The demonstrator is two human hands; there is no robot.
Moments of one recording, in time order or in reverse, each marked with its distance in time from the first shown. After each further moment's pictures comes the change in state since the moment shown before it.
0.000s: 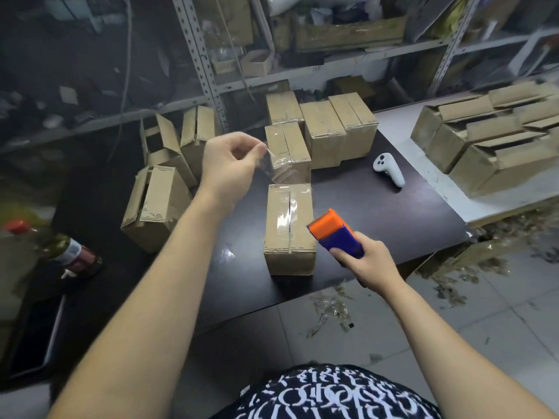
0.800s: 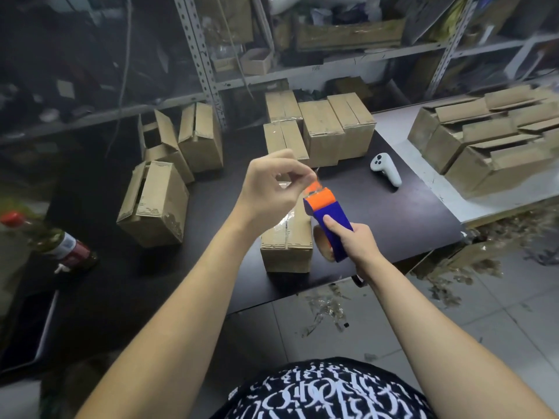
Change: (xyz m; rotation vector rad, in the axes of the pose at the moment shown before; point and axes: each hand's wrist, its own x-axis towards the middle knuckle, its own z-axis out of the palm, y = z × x) left_hand -0.042 0.009 0.031 0.021 -0.233 0.439; right_hand 0.030 -0.025 0.015 0.533 0.066 0.503
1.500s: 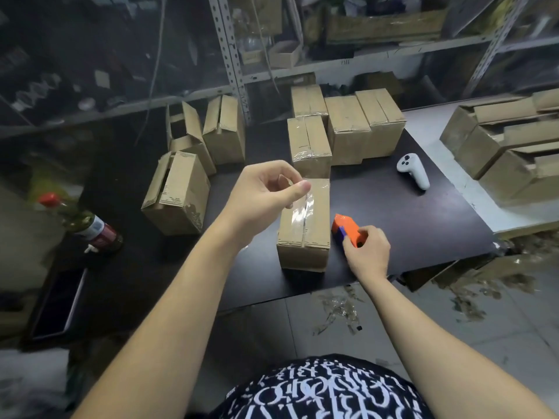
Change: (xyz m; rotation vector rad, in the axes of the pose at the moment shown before) left_hand -0.025 0.011 -0.032 -0.190 -0.033 -0.483; right_hand 0.029 0.052 0.014 -0.631 0.360 -0.321
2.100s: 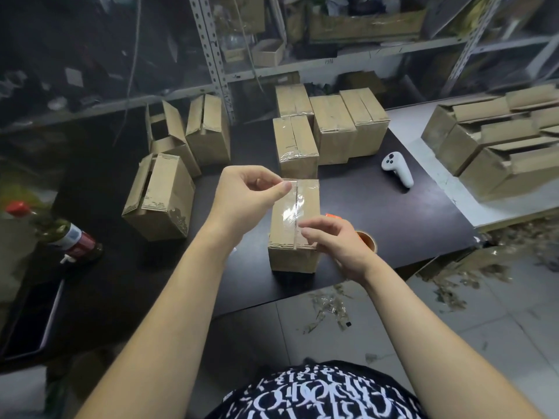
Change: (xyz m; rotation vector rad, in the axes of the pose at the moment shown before) left_hand 0.012 -0.016 -0.002 0.024 0.129 -0.075; right_hand -0.021 -0.074 -0.047 0.793 -0.733 -0.025
